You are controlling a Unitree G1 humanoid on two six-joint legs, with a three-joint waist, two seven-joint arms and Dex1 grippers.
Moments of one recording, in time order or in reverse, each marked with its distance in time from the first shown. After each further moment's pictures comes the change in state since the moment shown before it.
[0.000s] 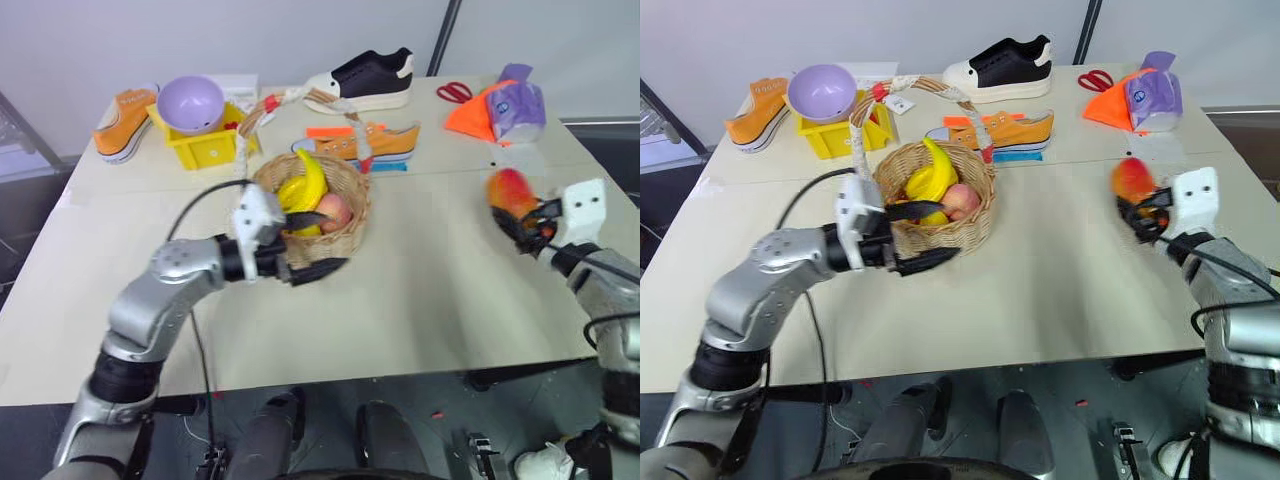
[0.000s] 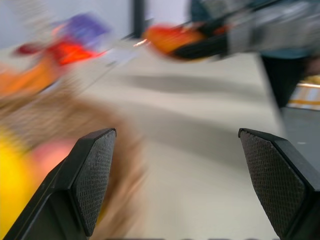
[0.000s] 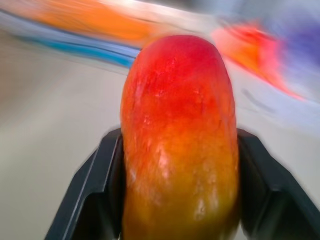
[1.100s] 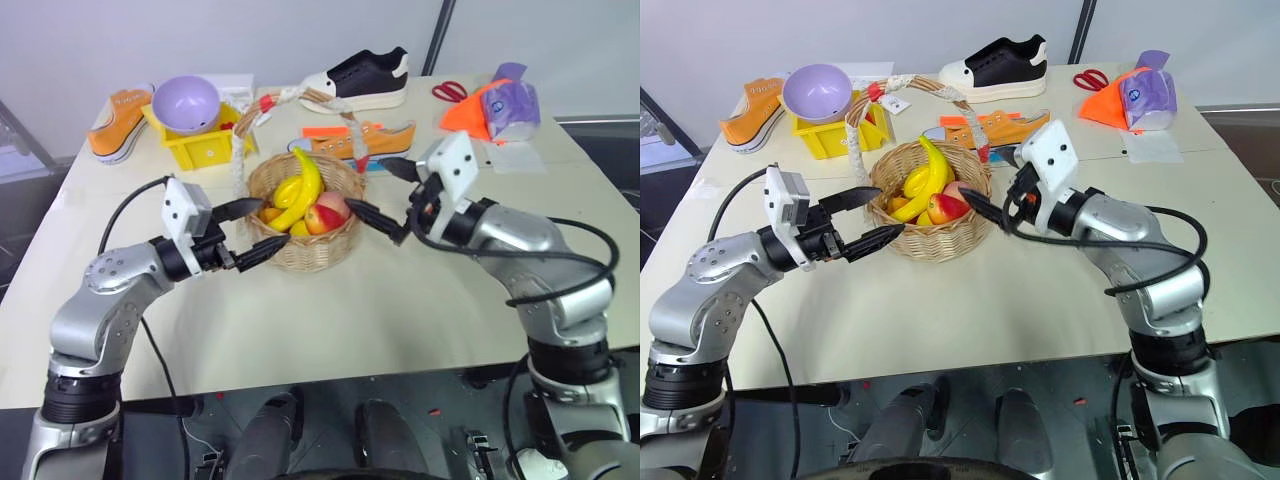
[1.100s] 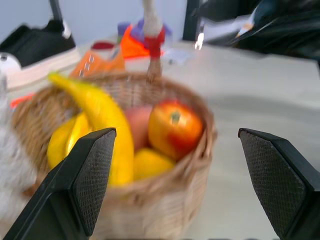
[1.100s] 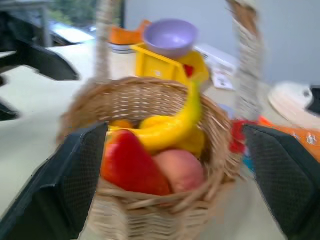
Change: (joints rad) left arm 0.024 -0.031 0.089 -0.028 -0.056 -0.029 0.071; right arm -0.349 0.213 0.269 0.047 -0.161 0.131 -0.094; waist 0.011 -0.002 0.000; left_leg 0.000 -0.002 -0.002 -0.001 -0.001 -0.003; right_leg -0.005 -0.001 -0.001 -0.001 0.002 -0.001
